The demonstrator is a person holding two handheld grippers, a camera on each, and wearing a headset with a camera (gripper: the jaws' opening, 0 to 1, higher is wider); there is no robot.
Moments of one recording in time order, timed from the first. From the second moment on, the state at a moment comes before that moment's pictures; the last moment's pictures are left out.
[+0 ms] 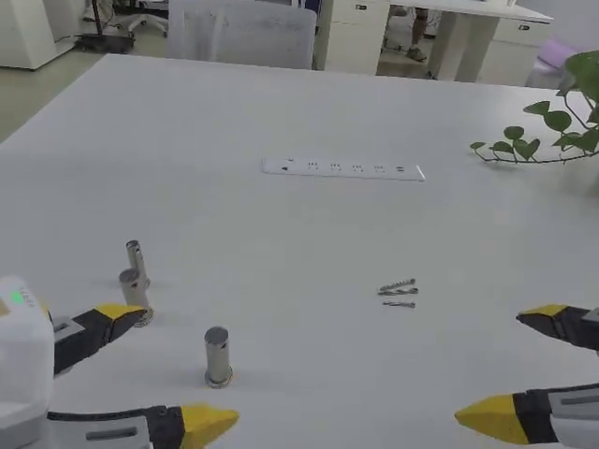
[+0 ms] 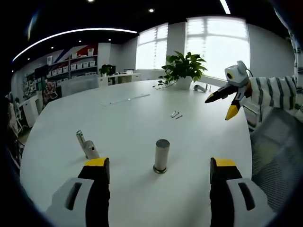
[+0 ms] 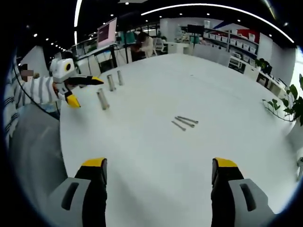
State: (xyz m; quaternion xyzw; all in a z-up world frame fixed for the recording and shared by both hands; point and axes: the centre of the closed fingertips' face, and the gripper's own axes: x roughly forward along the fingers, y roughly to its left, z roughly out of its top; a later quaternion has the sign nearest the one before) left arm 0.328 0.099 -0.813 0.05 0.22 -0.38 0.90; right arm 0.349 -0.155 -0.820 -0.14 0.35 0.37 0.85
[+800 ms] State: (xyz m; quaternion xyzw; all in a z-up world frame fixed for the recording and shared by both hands) left arm 0.289 0.100 -0.833 0.05 0.26 -0.41 0.88; right arm 0.424 -0.131 -0.814 -0.27 0.37 0.47 0.75
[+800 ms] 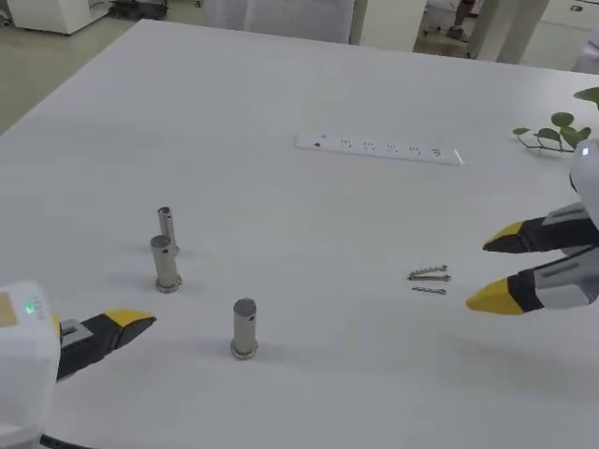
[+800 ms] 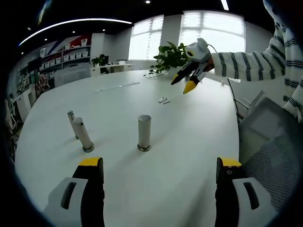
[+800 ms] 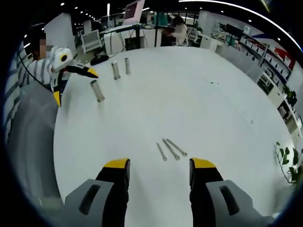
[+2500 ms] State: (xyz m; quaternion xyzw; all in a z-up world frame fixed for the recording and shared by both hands) left arm 0.276 0.117 -0.859 0.04 0.30 -0.39 0.87; right arm 0.452 -0.120 -0.872 -0.40 0.45 0.51 0.61
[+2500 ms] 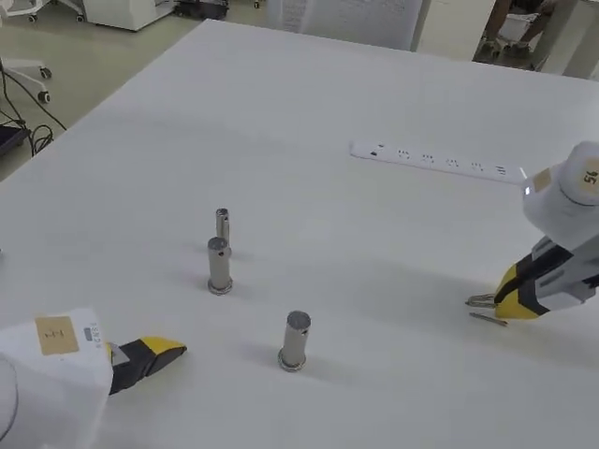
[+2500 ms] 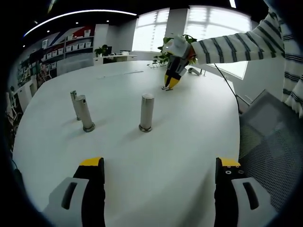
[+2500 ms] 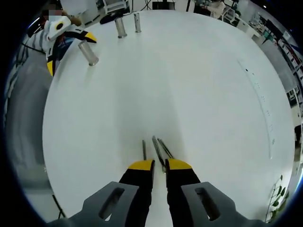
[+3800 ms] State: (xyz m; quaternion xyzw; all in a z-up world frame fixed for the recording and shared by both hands) left arm 0.284 0.115 -0.843 0.02 0.29 -0.37 0.88; right arm 0.452 -0.122 -0.871 -0.46 0.42 0.48 0.61
